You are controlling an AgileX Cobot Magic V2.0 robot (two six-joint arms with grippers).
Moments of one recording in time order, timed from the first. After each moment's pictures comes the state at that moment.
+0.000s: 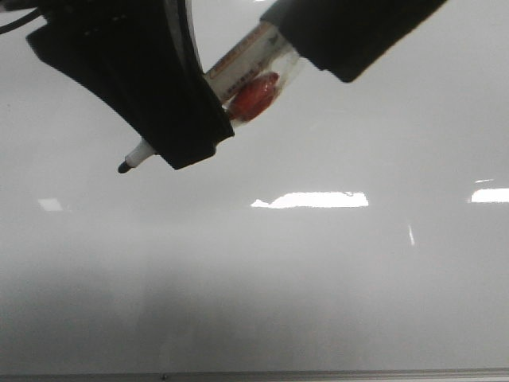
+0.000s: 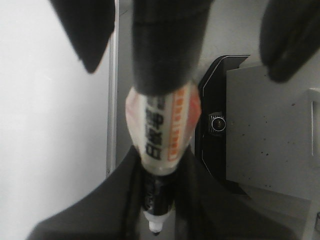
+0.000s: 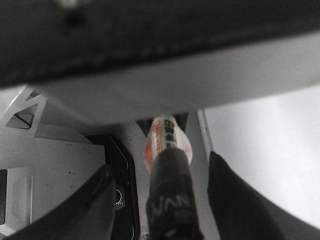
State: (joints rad) left arm -0.82 1.42 -1.23 -0.29 1.09 0.83; right arm 0.60 1.21 -1.08 0.61 0.97 -0.97
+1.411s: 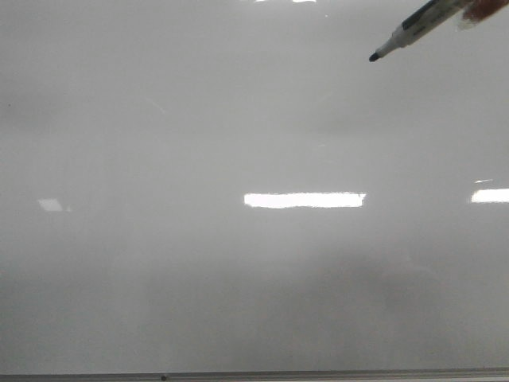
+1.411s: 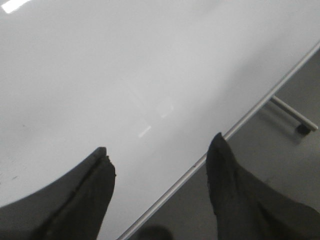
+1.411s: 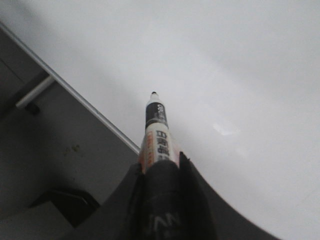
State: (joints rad) left arm -0.25 0.82 -1.00 -0.37 0.99 0.57; right arm 0.29 0.91 -0.99 0.39 0.92 -0.47
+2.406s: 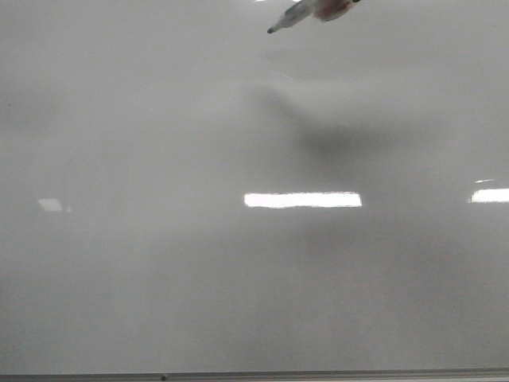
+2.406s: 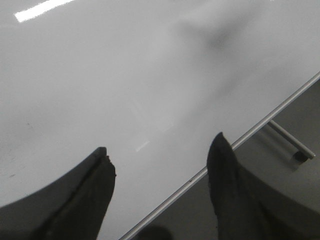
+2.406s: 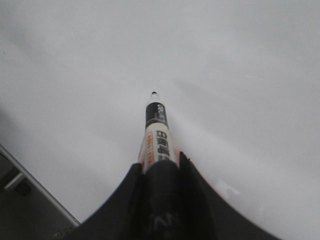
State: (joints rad) left arm -0.21 0.77 -0.97 -0.43 0.96 0.56; right arm 0.35 1.30 -1.09 0.58 0.48 -0.59
